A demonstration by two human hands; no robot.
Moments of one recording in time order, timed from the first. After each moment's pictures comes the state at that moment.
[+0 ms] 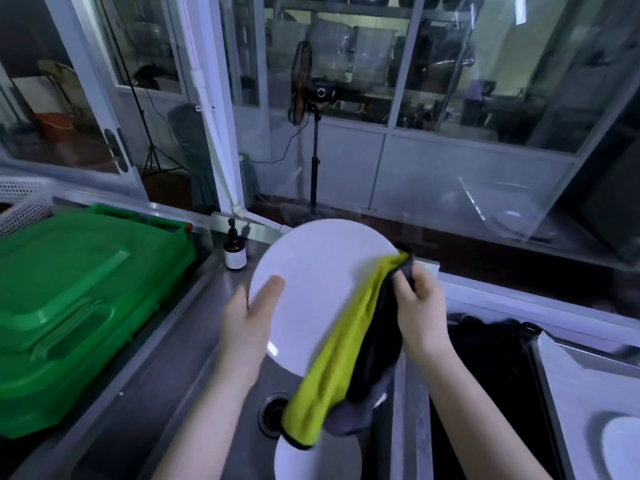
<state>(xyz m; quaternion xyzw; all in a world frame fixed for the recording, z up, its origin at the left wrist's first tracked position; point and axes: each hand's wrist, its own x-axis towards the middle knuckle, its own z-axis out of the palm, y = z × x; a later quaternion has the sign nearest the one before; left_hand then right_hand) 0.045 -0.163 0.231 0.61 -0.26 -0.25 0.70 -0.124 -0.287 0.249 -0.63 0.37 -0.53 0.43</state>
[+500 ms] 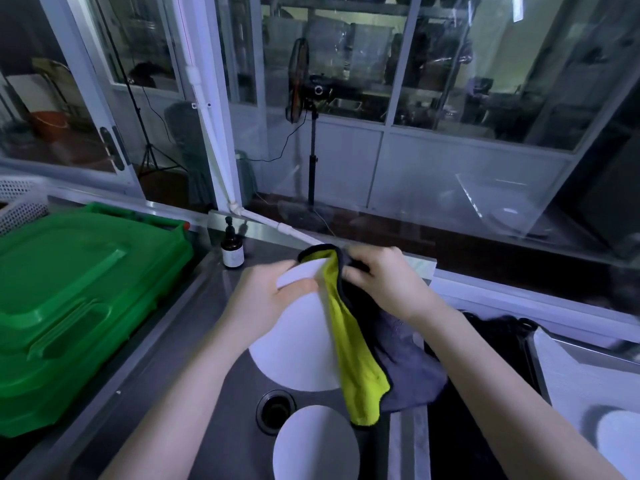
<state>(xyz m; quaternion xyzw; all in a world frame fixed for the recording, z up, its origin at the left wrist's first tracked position) 0.065 -0.186 0.256 0.66 -0.56 -0.14 0.49 -0.107 -0.302 0.293 -0.91 0.23 -0.29 0.18</state>
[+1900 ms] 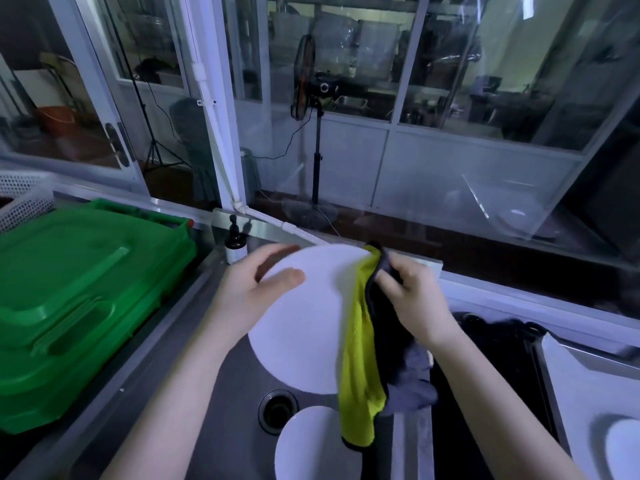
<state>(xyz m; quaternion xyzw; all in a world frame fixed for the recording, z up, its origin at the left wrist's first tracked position) 0.079 -0.175 0.262 0.62 -0.46 -0.25 0.58 -0.126 -0.303 0.262 -0.81 0.28 -0.41 0.32</state>
